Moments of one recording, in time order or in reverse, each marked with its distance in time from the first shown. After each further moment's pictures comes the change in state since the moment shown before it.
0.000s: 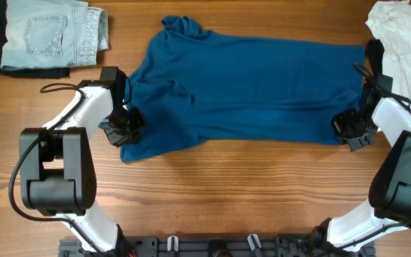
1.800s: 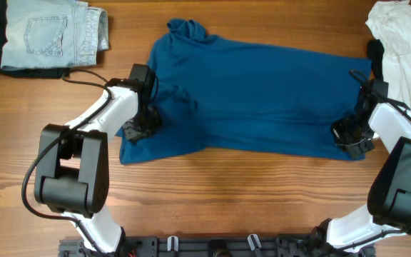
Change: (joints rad) left arm -0.177 0.008 0.019 0.047 -0.166 -0.089; right arm 0.019 -0.040 -0.053 0.001 0.070 0.013
